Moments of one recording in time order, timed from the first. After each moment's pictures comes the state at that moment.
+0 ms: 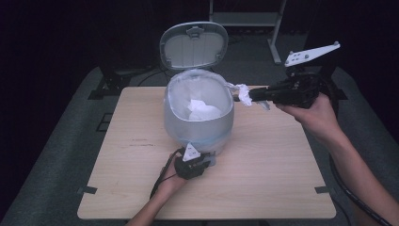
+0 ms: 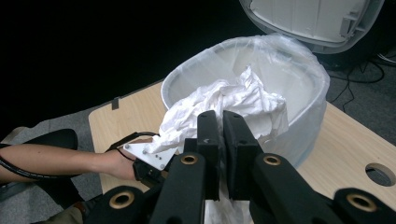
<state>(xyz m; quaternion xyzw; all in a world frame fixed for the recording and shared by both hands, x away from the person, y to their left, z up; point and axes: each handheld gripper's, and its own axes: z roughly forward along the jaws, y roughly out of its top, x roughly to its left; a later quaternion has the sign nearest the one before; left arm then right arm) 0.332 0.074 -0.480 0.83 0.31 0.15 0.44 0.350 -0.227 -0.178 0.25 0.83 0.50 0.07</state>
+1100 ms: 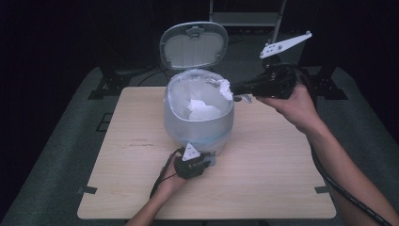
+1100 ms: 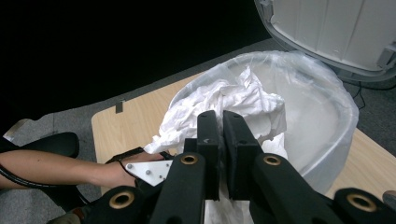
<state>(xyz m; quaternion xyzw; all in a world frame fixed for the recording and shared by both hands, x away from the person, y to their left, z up) 0.333 0.075 -0.480 0.83 0.31 0.14 0.44 0.368 -0.184 -0.168 0.23 0.84 0.49 0.06</state>
